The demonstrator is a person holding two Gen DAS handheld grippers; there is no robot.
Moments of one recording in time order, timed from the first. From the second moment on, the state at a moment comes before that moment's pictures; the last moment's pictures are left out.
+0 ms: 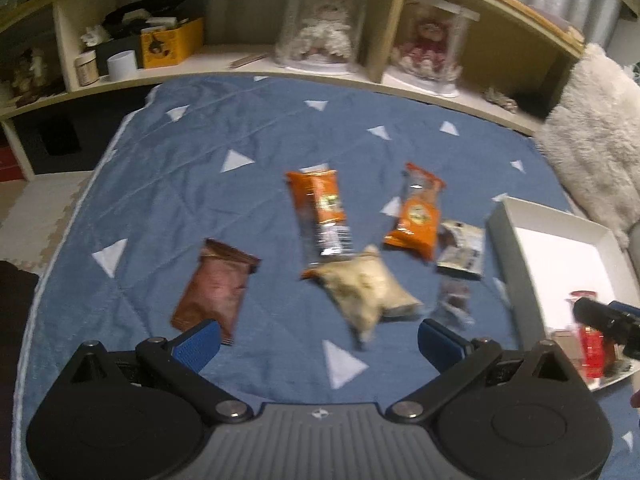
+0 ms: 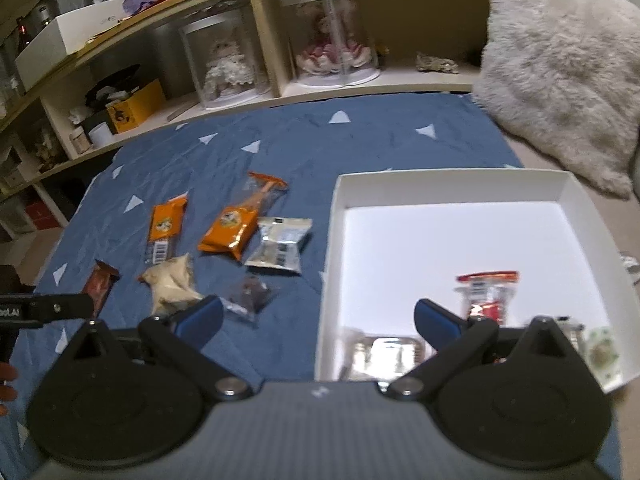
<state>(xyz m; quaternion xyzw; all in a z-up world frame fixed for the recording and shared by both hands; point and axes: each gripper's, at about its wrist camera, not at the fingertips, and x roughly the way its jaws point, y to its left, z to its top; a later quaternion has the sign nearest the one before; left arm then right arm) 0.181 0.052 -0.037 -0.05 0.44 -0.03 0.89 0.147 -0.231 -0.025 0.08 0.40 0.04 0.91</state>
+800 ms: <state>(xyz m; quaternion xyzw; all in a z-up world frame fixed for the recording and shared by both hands) 0.241 0.113 -0.093 -0.01 0.47 0.02 0.88 0.194 -0.192 -0.079 0.04 0.34 0.13 0.93</state>
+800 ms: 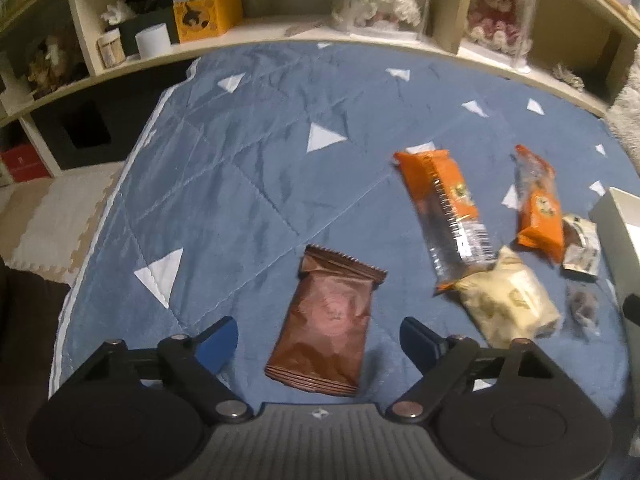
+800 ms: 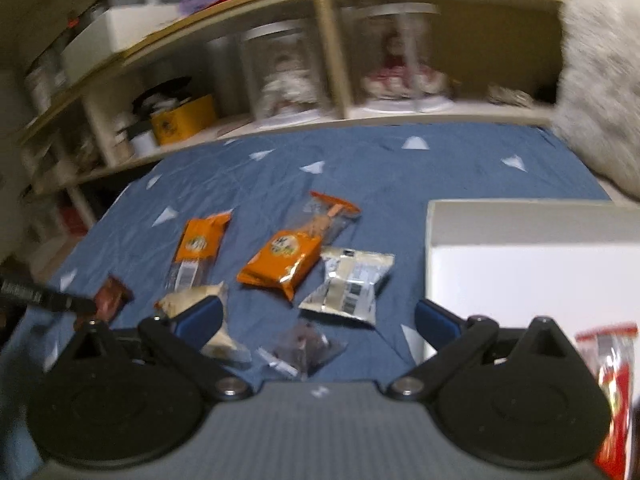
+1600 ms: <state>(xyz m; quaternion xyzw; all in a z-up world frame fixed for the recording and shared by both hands) 0.248 0.107 -0.109 -0.03 0.50 0.01 0.86 0.198 -0.170 -0.094 -0.03 0.41 0.26 0.87</state>
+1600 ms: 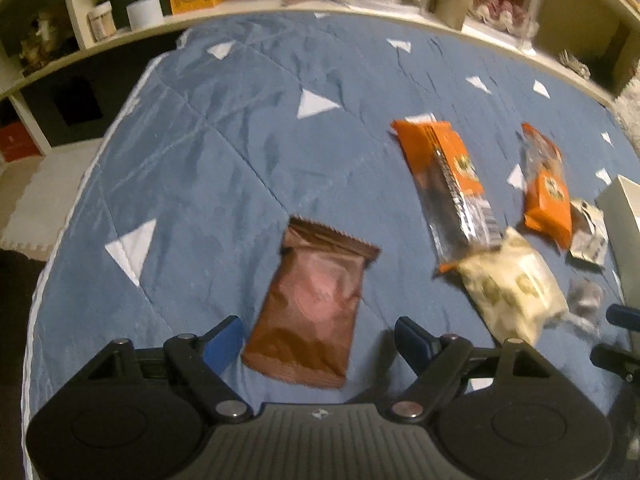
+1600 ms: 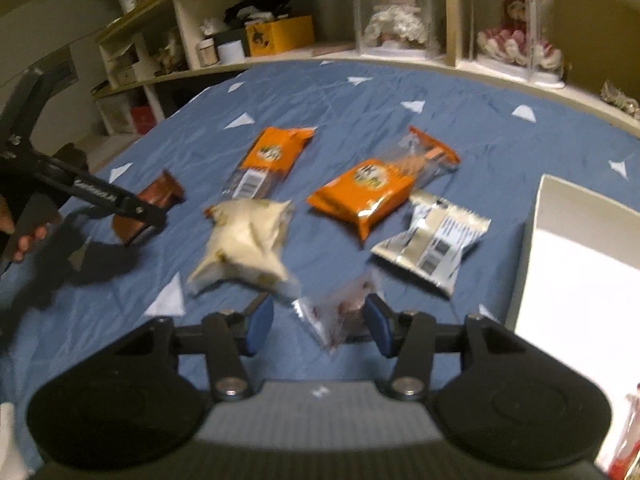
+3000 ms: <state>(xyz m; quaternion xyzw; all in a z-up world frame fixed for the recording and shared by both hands) 0.247 0.102 -0.094 -0.07 0.48 0.04 0.87 0.220 -0.162 -0.109 -0.11 0.41 0.25 0.87</state>
